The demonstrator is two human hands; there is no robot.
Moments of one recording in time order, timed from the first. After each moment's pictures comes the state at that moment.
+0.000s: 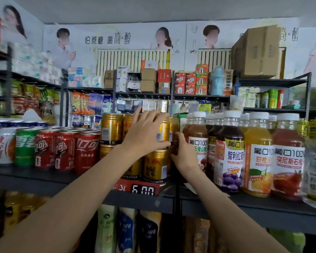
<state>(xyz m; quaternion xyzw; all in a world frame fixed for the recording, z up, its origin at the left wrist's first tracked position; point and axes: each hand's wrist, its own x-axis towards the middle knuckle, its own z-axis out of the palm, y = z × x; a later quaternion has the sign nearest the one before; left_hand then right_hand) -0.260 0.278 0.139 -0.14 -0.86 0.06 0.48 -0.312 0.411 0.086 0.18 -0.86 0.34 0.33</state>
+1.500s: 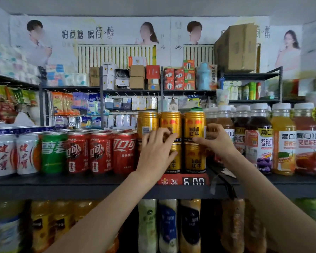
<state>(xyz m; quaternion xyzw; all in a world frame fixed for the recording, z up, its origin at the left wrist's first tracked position) -0.248 0.183 0.072 -0.22 -0.81 -0.05 0.54 -0.258 0.373 0.102 0.10 -0.75 0.61 0.25</state>
